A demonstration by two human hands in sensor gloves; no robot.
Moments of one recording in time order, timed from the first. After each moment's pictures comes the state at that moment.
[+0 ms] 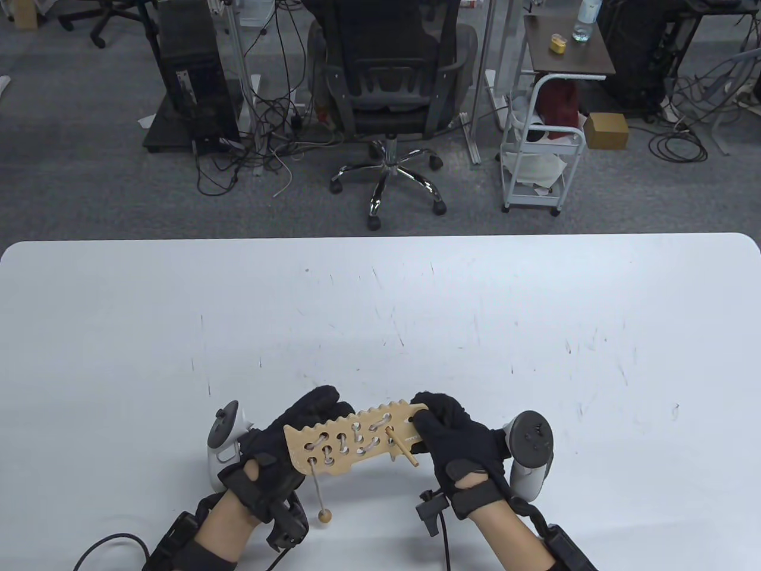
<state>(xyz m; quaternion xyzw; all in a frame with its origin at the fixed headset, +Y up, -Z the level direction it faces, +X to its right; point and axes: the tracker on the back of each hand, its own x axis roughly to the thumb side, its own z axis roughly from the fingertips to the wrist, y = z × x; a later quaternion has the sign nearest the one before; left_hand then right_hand) -0.202 -0.743 -0.304 -0.20 -0.18 0.79 0.55 0.115 -0.723 -0.297 0.11 -0.05 0.70 0.70</state>
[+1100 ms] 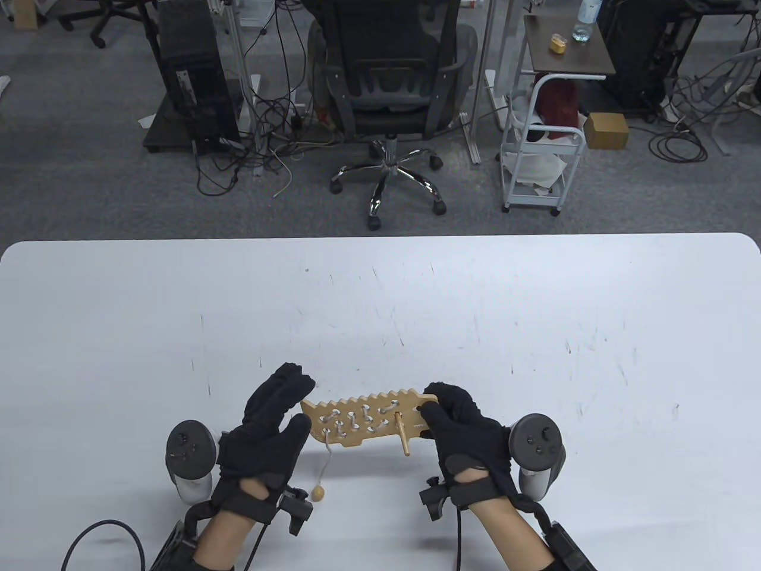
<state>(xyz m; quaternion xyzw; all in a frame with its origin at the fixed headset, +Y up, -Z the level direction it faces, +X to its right) -0.223 -0.689 -0.282 0.11 -0.21 0.57 0.79 0.128 -0.721 -0.300 0.09 -0.13 0.77 0.62</state>
